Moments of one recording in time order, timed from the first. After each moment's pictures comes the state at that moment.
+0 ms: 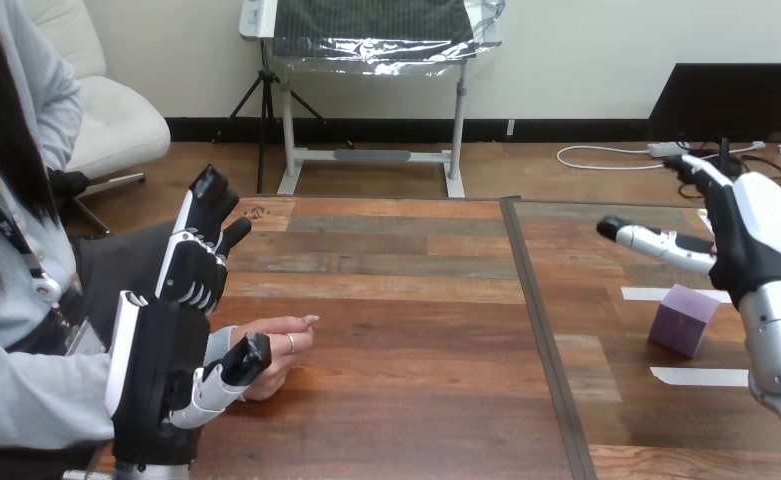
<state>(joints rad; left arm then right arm) -0.09 0.14 0.02 0.78 -0.27 -1.31 -0.31 -0.71 -0.53 0.14 1.34 -0.49 -0.50 -0.38</state>
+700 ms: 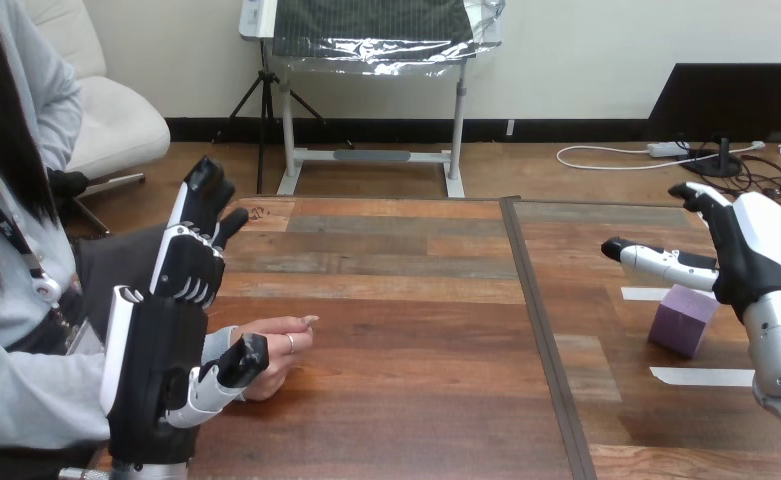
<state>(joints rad) -0.06 0.13 0.02 0.71 -0.27 -1.29 -0.31 -0.71 -0.54 0.16 1.35 -0.49 -0.40 -0.33</state>
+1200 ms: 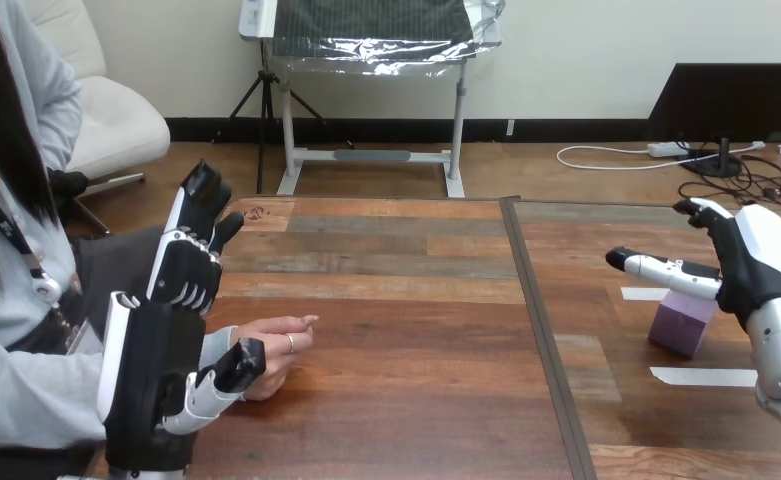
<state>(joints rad) -0.03 0.13 0.02 0.66 -0.27 -1.26 -0.31 -0.71 -0.54 0.16 1.36 -0.49 -0.36 -0.30</state>
